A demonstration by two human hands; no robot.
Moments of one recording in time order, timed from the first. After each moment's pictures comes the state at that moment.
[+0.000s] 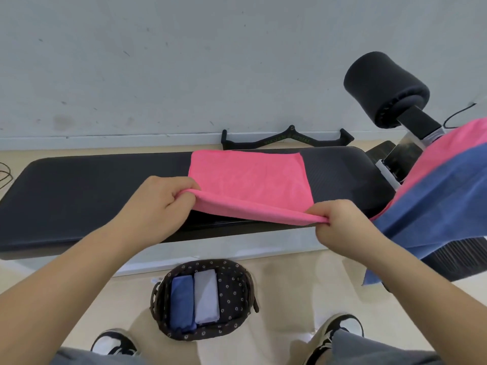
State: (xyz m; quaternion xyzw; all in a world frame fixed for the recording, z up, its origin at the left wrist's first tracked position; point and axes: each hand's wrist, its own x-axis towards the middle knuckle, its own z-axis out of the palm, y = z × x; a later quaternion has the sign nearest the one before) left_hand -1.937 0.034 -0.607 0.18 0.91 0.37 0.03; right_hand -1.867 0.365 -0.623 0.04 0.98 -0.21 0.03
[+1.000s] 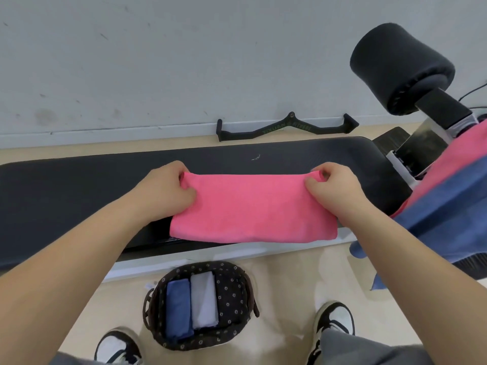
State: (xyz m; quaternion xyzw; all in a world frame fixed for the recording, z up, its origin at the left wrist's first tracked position) left_hand -2.025 0.074 -0.643 0.08 0.96 0.26 0.11; right_hand -1.961 0.397 -0.655 0.21 0.92 -0.33 -0.05
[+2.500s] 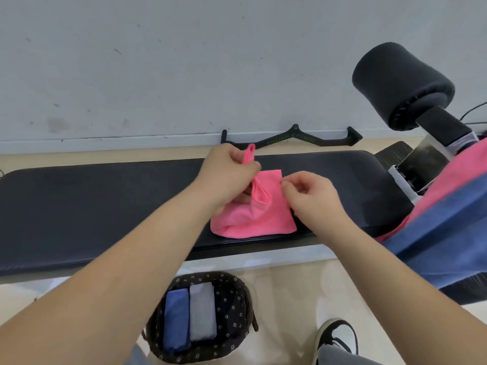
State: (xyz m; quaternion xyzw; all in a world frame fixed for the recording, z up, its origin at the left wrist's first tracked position) left_hand -2.009 0.177 -0.597 0.00 0.77 0.63 0.12; right_hand -1.957 0.350 -0.648 0.13 0.87 -0.47 -0.09
